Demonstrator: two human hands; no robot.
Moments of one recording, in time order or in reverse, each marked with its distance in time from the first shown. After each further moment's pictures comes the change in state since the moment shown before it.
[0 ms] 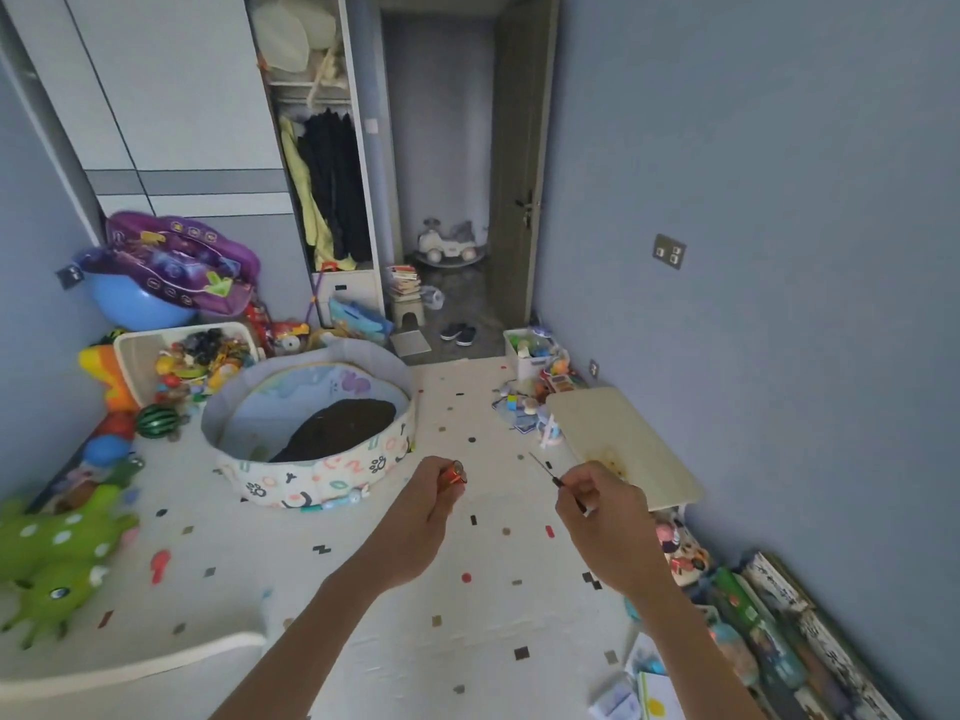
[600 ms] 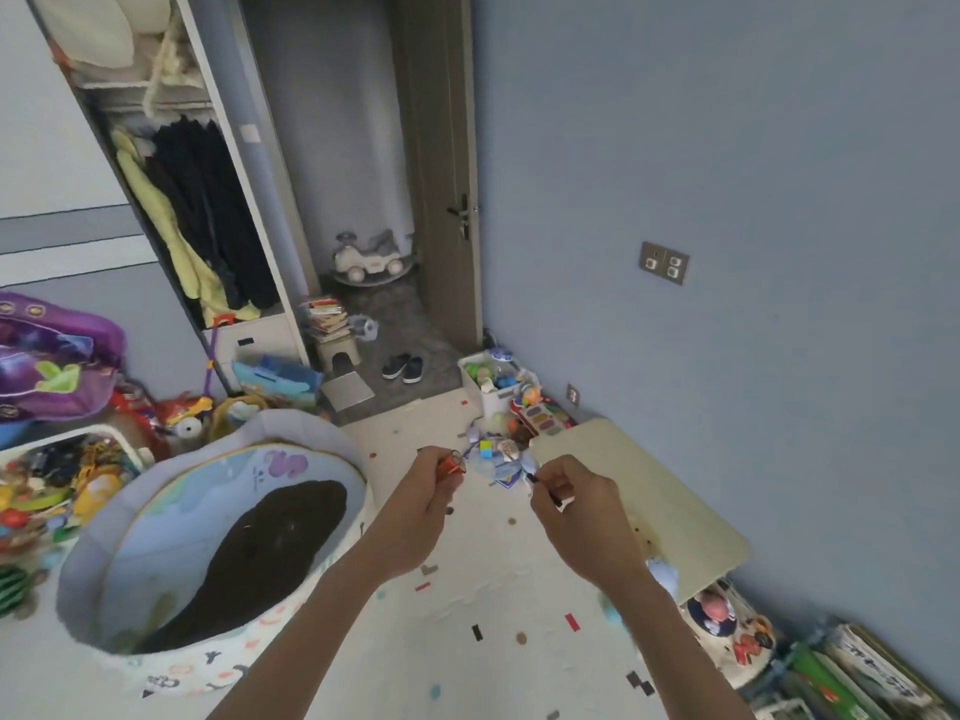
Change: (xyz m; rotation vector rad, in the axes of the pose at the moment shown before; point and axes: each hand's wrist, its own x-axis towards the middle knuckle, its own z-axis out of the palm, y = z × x) left_hand 0.470 -0.089 -0.076 0.051 -0.139 0.138; right_hand 0.403 0.027 0.174 0.029 0.127 0.138
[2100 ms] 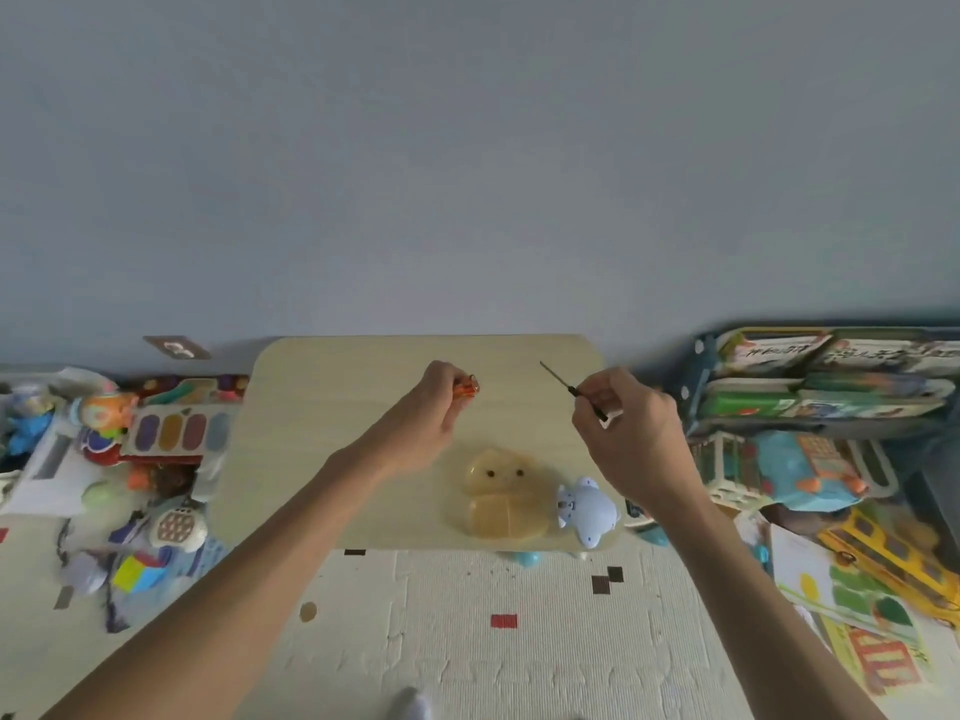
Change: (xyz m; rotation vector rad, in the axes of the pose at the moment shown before) left_hand 0.645 -0.152 0.685 0.238 -1.061 0.828; right_hand 0.278 0.639 0.041 -0.355 0.758 0.775
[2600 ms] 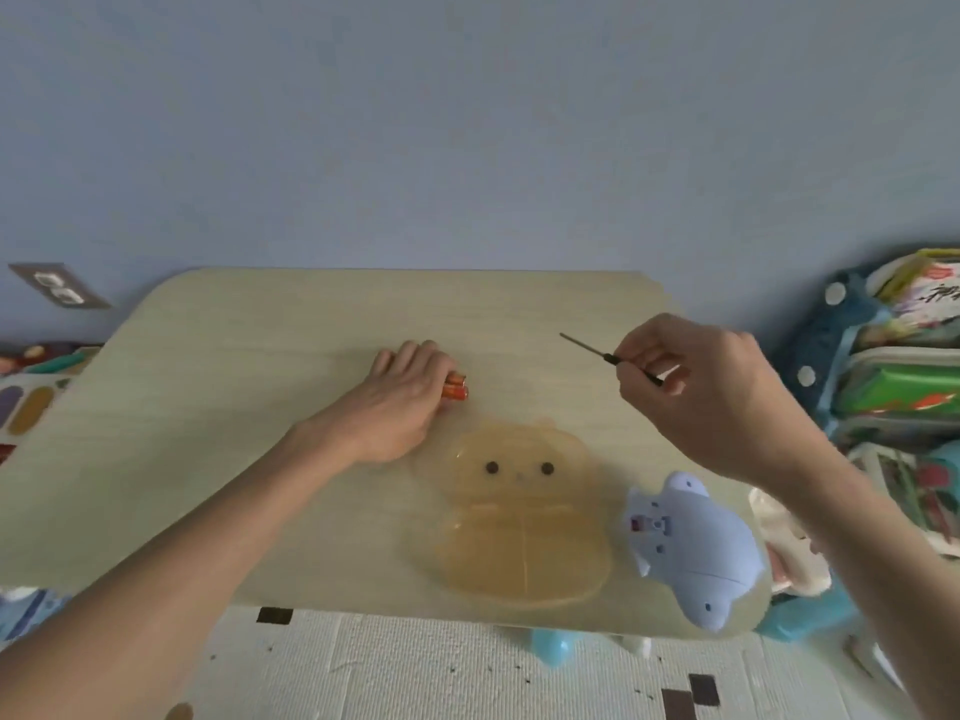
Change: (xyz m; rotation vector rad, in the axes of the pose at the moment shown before) left_hand 0.105 -0.181 0.176 0.598 0.066 0.186; right_hand 0.041 0.188 0.143 -0.064 -0.031 -0.208
